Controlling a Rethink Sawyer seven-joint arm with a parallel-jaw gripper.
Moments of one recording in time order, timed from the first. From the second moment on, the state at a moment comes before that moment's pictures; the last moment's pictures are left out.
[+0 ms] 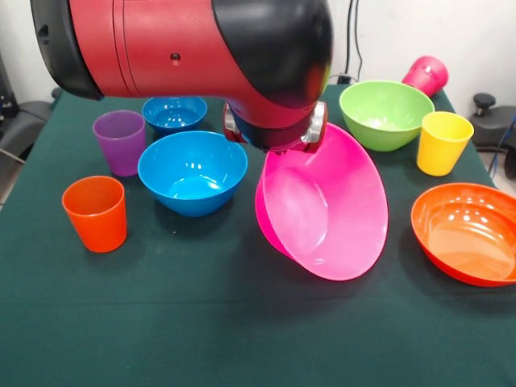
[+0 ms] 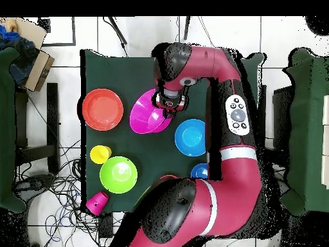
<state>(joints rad) -0.40 -0.28 0.45 0.87 -0.42 1.68 1.92</state>
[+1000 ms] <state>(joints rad) -0.40 -0.28 0.45 0.85 -0.42 1.69 1.92</state>
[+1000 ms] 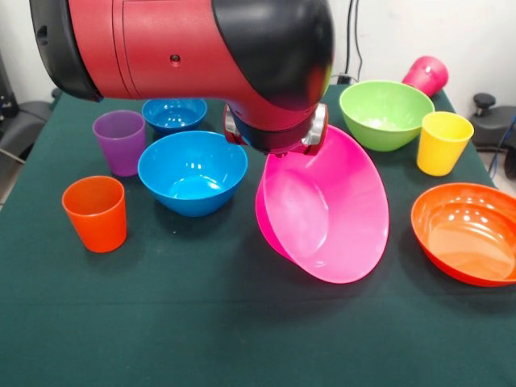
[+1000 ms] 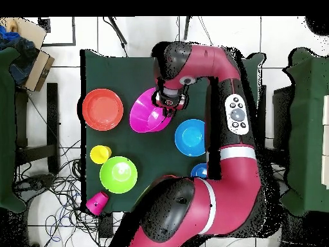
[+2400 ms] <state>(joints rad) -0.40 -0.29 0.45 0.88 -0.42 1.68 1.92</state>
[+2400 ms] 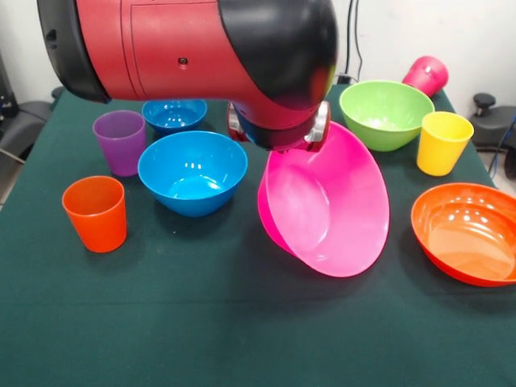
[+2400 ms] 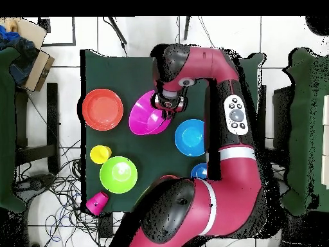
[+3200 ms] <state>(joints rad) -0.40 -0.34 0.45 0.98 -0.43 1.58 1.92</state>
